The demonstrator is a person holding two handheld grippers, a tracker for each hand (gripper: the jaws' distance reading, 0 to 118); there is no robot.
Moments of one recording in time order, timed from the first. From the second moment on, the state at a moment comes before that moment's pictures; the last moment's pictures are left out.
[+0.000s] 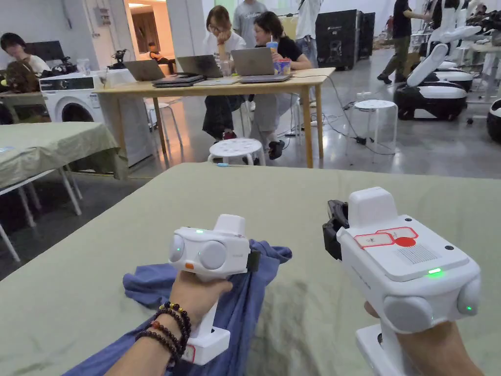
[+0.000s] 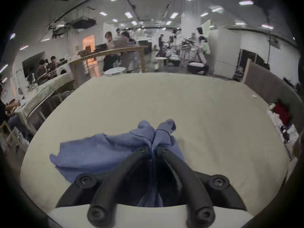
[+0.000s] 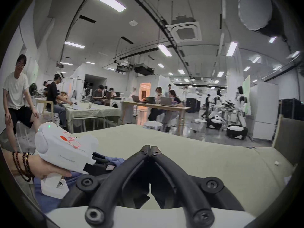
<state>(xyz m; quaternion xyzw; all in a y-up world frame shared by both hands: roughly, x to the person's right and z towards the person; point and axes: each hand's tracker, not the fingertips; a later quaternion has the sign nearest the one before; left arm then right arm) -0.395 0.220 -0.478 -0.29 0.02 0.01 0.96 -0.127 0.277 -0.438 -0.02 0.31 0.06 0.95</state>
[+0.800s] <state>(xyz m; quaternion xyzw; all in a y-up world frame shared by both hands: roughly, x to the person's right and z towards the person) 0.186 0.125 -0.534 -0.37 -0.38 -0.09 0.85 0.276 0.301 -0.368 -0.03 -0.03 0.08 1.00</state>
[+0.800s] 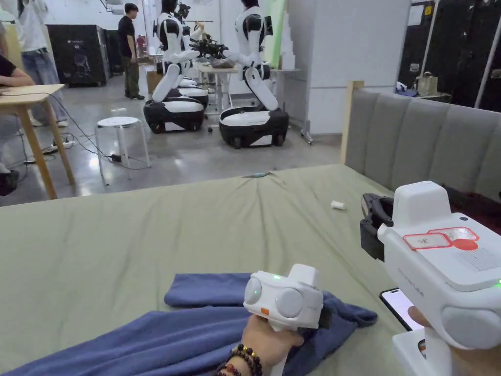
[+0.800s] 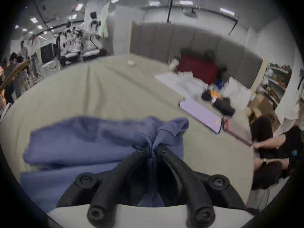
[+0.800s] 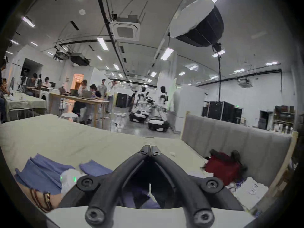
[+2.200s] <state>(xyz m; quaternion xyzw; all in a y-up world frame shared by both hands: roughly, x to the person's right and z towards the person) -0.266 0.177 -0.546 -0.36 0.02 -0.05 0.93 0.128 0.252 -0.443 -0.10 0.09 0.07 0.99</state>
